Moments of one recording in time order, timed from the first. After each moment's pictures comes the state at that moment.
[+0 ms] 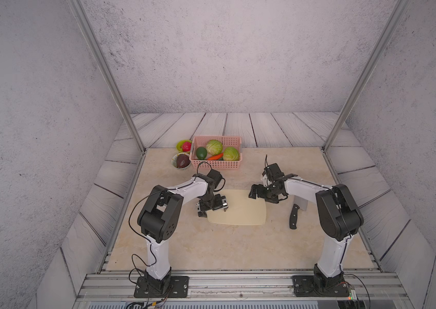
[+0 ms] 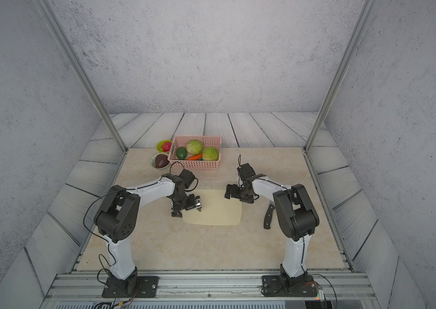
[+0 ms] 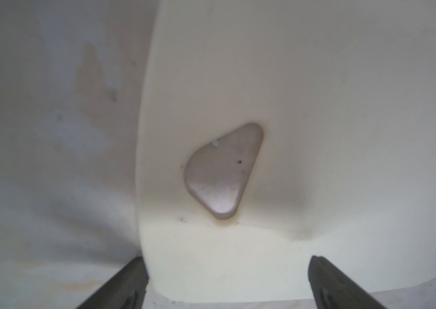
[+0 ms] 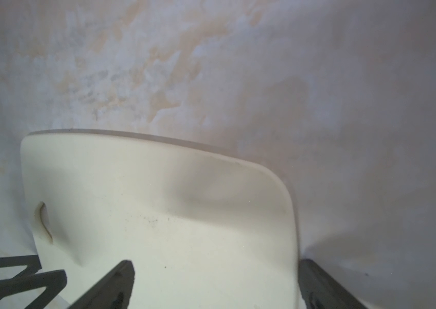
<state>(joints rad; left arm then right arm) -0.53 1.93 1.29 -0.83 0.21 -0.72 0.41 1.90 1.22 -0.49 -0.30 0.48</state>
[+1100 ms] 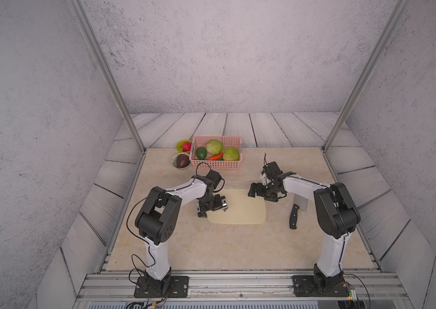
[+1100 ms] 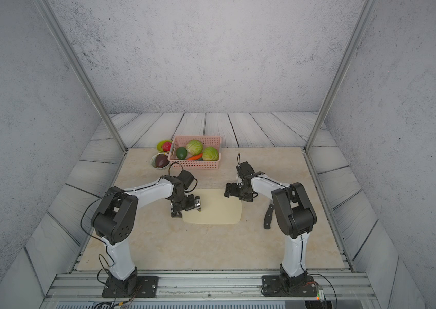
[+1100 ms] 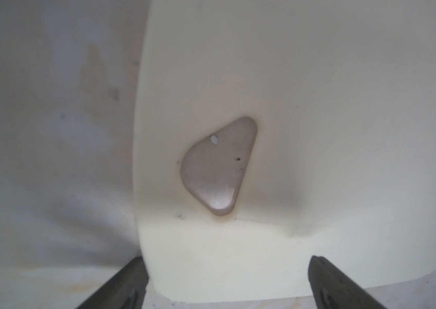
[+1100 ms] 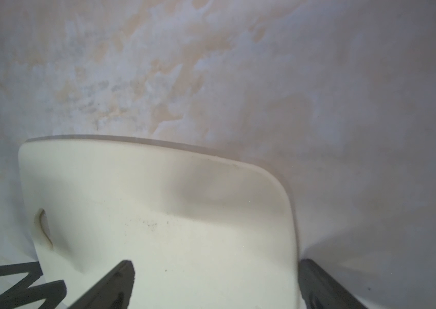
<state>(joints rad) -0.53 1.90 1.25 -0.79 0.21 -0.72 0.41 1.93 1.27 -0.53 -0.29 0.48</state>
